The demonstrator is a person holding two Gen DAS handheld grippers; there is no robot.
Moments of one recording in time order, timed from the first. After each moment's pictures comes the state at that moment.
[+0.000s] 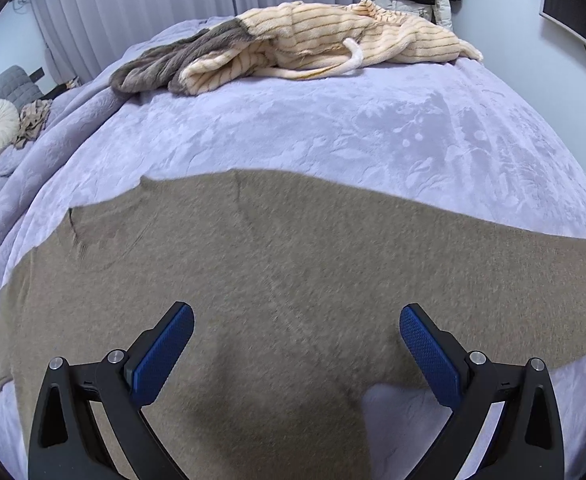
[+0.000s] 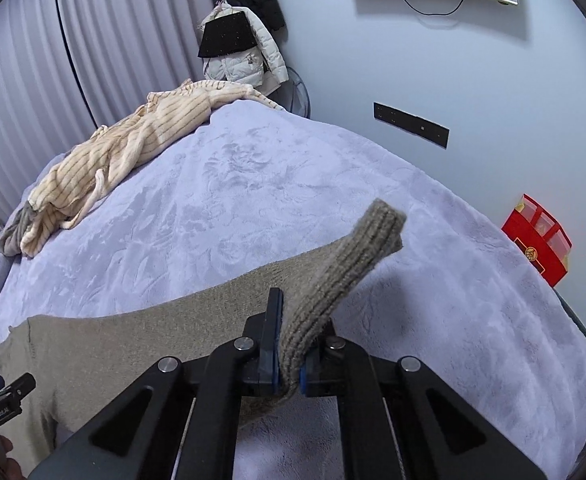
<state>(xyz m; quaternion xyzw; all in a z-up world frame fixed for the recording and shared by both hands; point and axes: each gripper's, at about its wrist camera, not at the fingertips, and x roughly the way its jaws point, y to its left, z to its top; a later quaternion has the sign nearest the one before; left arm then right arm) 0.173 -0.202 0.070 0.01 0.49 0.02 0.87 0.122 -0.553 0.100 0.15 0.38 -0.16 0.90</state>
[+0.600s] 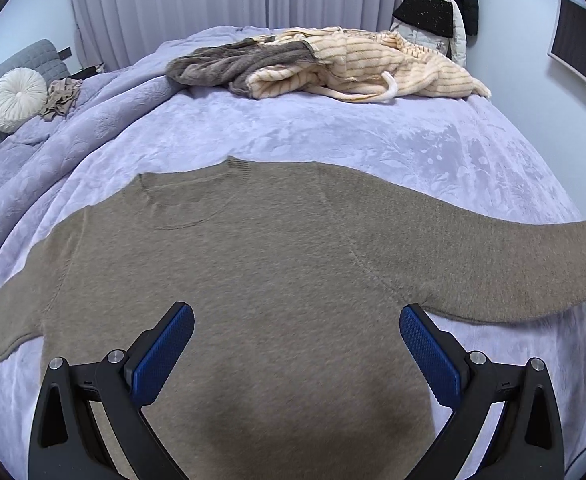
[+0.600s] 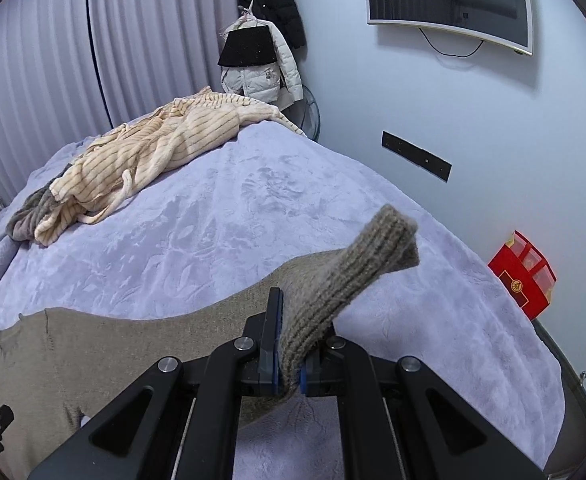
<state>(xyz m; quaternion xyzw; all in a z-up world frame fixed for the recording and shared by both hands) 0.097 -0.127 0.109 -0.03 0.46 0.03 0.89 0.113 -0.497 0.158 0.10 0.36 -0.15 0.92</state>
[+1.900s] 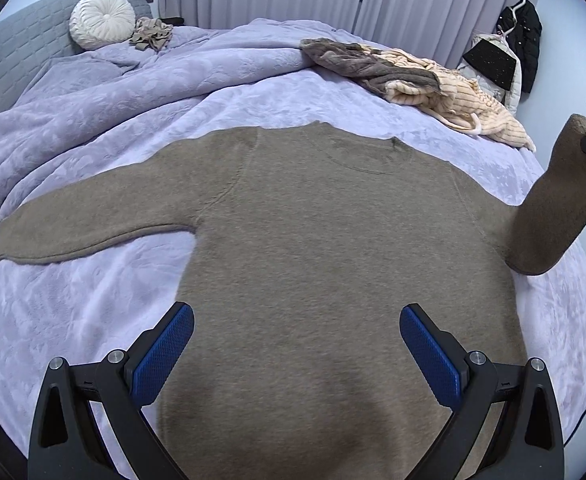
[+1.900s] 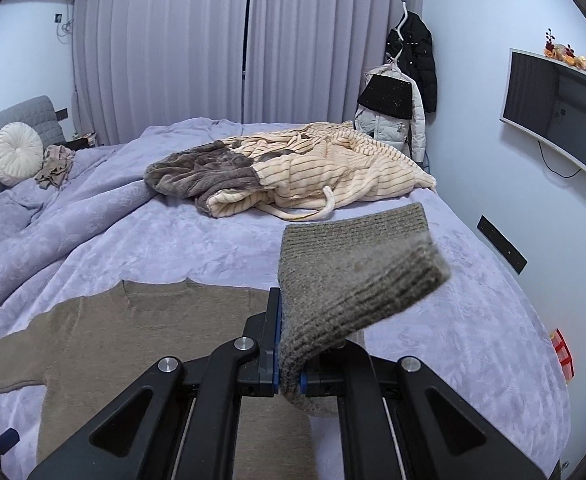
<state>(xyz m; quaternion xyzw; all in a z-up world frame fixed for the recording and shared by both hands) -0.043 0.067 0.101 -0.13 0.45 0.09 0.88 0.082 -0.182 0.227 -0.04 0.32 0.01 0.95</state>
